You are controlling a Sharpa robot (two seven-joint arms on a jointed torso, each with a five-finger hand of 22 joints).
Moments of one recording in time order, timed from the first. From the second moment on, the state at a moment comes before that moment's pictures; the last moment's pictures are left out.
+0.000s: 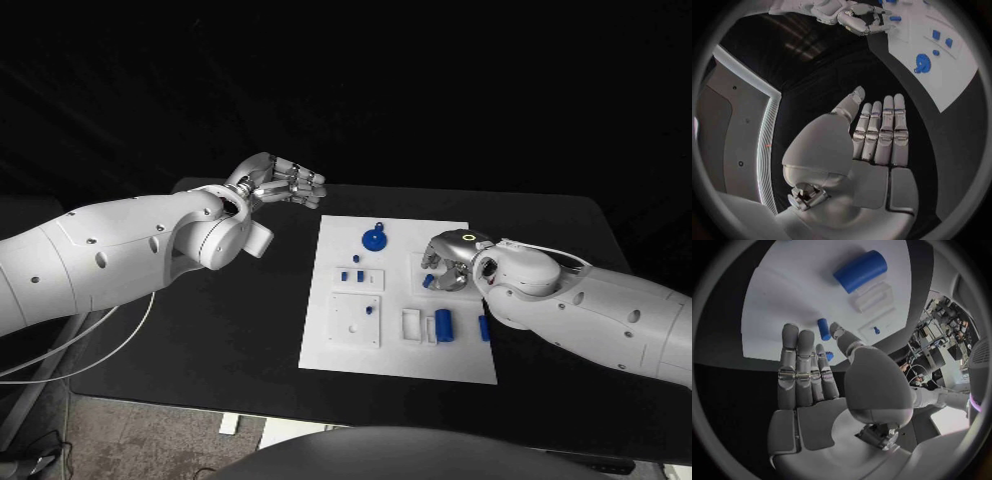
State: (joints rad) left arm 1.27 -0.79 -0.13 1.36 -0.36 -0.31 0.24; left_hand 1.35 0.02 0.15 -0.21 0.16 1.06 0.14 0.07 0.06 1.09 0.14 0.06 0.06 1.15 0.12 0.06 0.07 0.10 1.05 0.10 0.07 0.43; right arm 1.04 -0.71 -0.06 1.33 -1.77 -0.17 -0.25; right_hand 1.26 -0.21 0.43 -0.16 0.05 1.06 0.07 0.06 0.06 1.15 0.08 0.06 0.06 1.31 -0.01 0.78 0.64 0.14 1.40 -0.02 0.23 1.19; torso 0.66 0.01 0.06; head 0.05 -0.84
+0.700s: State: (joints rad) left arm 1.27 -0.79 -0.13 1.36 -0.36 -0.31 0.24; left_hand 1.35 0.02 0.15 -0.21 0.16 1.06 0.14 0.07 0.06 1.09 0.14 0.06 0.06 1.15 0.12 0.06 0.07 0.10 1.05 0.10 0.07 0.43; right arm 1.03 -0.69 -0.07 1.32 -1.77 -0.16 -0.24; right_hand 1.24 -0.12 0.61 -0.18 0.05 1.21 0.09 0.07 0.06 1.31 0.04 0.06 0.06 1.34 -0.04 0.79 0.66 0.11 1.42 -0.06 0.27 1.24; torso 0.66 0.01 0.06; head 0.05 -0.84
